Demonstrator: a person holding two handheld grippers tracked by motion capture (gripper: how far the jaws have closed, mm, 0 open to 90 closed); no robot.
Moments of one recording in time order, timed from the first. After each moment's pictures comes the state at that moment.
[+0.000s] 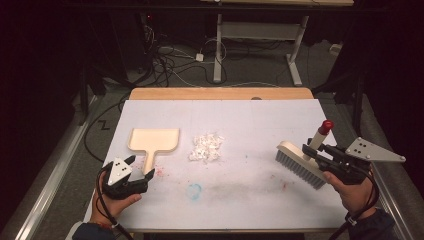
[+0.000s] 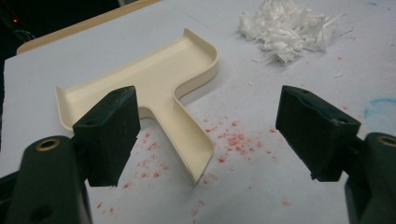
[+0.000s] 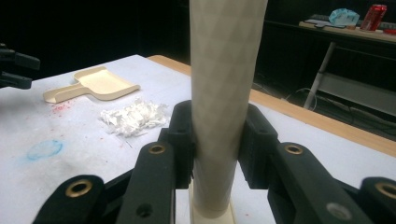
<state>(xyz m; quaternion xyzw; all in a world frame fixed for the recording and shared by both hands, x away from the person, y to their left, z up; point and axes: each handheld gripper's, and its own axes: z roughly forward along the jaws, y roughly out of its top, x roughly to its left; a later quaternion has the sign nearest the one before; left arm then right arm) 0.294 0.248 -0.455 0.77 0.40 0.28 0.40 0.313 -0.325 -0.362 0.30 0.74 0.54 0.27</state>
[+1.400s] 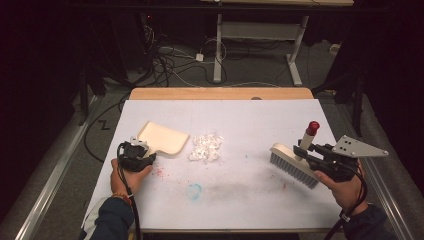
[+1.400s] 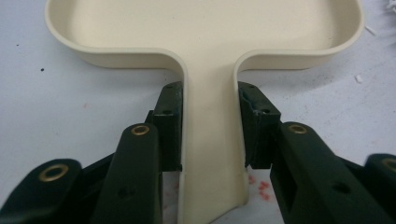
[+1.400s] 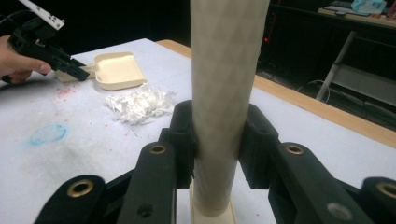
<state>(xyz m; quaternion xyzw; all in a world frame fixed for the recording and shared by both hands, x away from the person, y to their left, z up) 0.388 0.237 -0.478 0.78 0.53 0.17 0.29 0.325 -0.310 -0.369 0.29 0.76 0.52 0.25</state>
